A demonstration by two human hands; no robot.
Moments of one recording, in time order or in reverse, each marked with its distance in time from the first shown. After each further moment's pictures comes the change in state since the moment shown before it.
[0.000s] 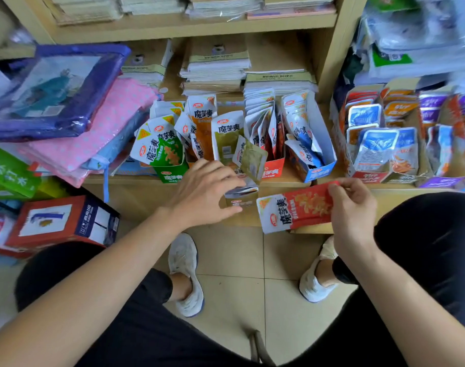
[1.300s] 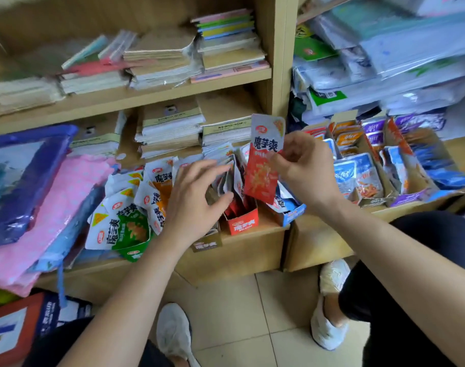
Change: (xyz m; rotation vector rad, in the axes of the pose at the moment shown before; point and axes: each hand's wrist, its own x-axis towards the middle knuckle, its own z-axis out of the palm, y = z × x) left_hand 0.107 -0.013 -0.016 -0.413 0.187 -0.316; right_hand 0.093 -0.088 0.051 -0.251 -0.131 -0.489
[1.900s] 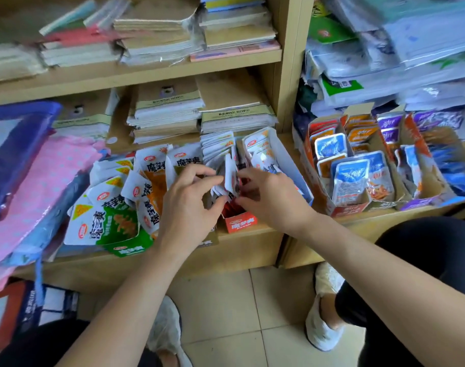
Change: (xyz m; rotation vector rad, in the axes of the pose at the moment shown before) left_hand -0.011 -0.011 0.019 0.007 0.108 0.005; right_hand -0.020 0.031 0.048 -0.355 -0.469 -0.147
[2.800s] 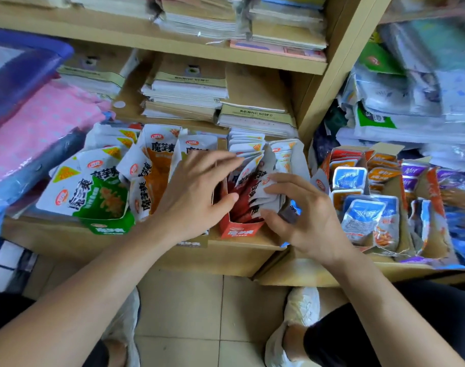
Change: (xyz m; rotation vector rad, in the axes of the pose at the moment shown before) left_hand 0.016 -0.013 0.007 -0.010 -0.124 -0.001; right_hand -0.002 0.040 -0.027 -0.041 0.052 -0.245
